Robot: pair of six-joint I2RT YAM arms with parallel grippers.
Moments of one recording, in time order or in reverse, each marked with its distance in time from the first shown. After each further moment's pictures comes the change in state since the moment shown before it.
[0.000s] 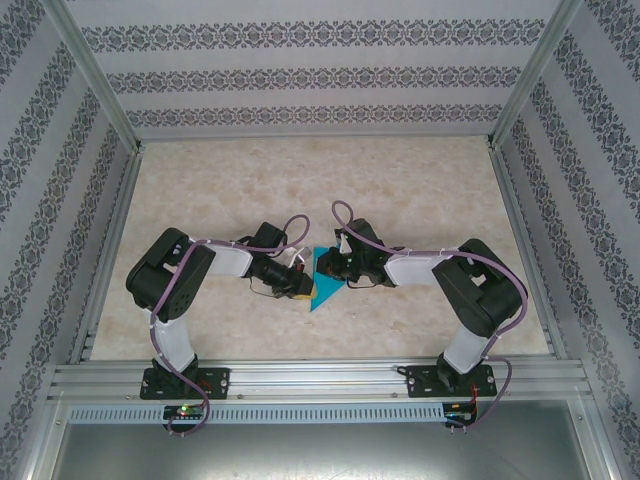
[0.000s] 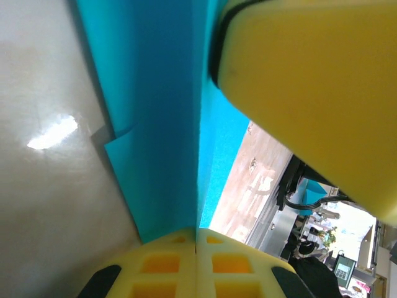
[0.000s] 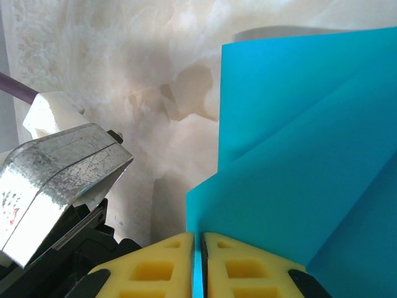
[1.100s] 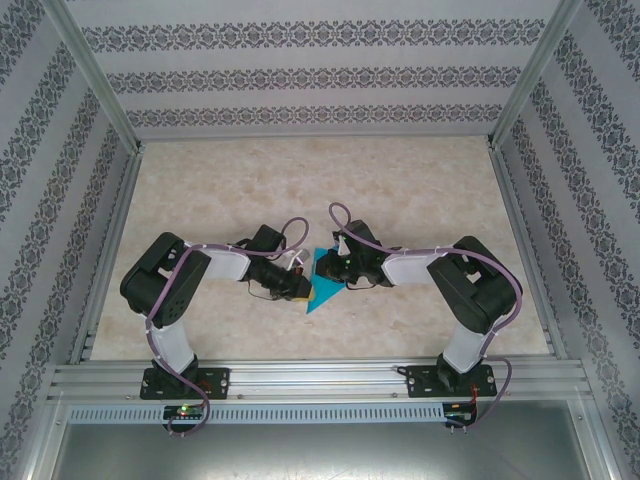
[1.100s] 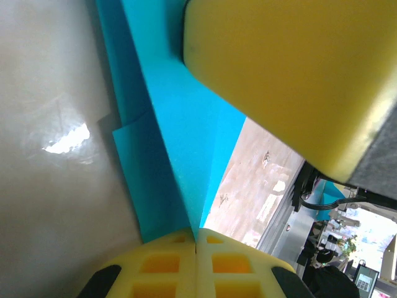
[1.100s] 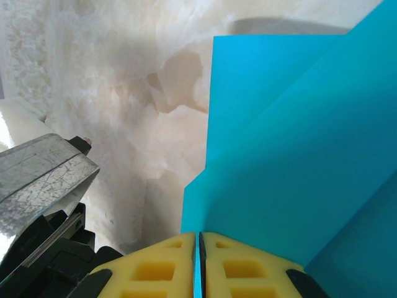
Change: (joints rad) left arm -0.011 -0.049 -0.037 -0.005 -0.059 0.014; right arm 0.005 0.033 0.008 0.000 -0.013 -0.005
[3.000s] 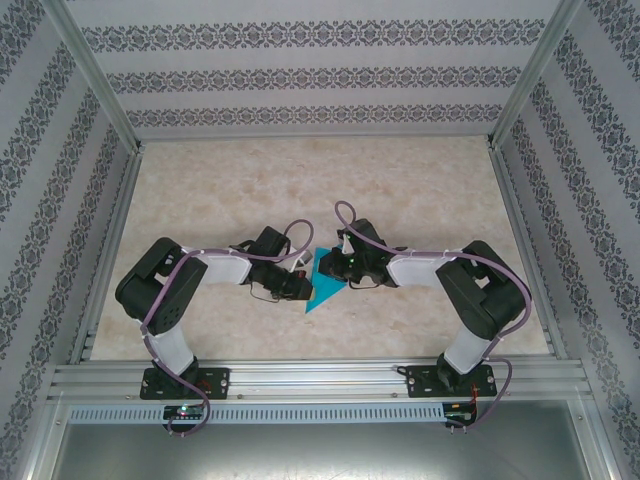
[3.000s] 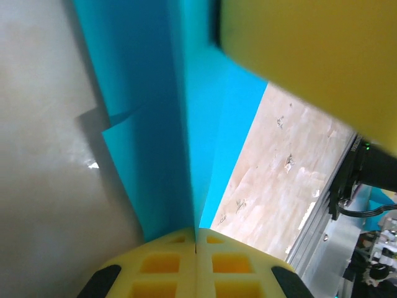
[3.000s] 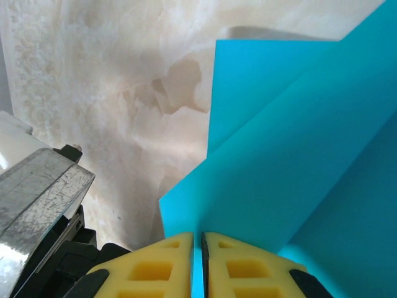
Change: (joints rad) left arm -0.045 -0.048 -0.012 -0.013 -0.128 0.049; right arm -0.022 -0.062 -0.019 -0.034 0.013 0.010
